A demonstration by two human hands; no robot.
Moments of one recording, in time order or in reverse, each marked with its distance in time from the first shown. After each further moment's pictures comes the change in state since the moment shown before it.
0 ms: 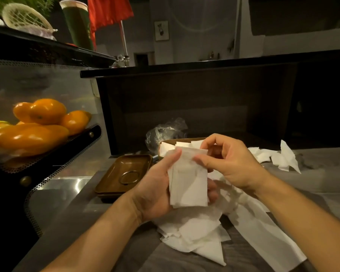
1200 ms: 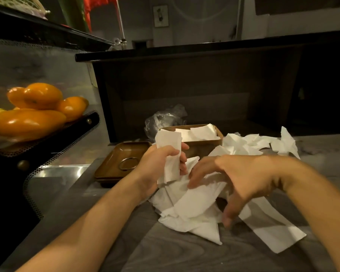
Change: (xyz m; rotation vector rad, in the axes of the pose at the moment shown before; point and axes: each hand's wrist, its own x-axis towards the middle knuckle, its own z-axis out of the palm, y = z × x) left_hand 0.012 -0.003 -0.012 0.324 0.285 0.159; right_hand -0.016 -0.015 -0.023 -0.588 -0.880 0.181
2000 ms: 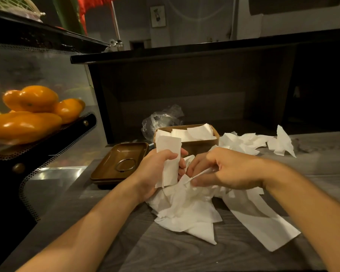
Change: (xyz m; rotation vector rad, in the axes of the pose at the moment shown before) left_hand 0.000 -0.007 0.002 0.057 -0.049 -0.025; right_hand 0.014 0.002 0.010 0.208 0.258 0.027
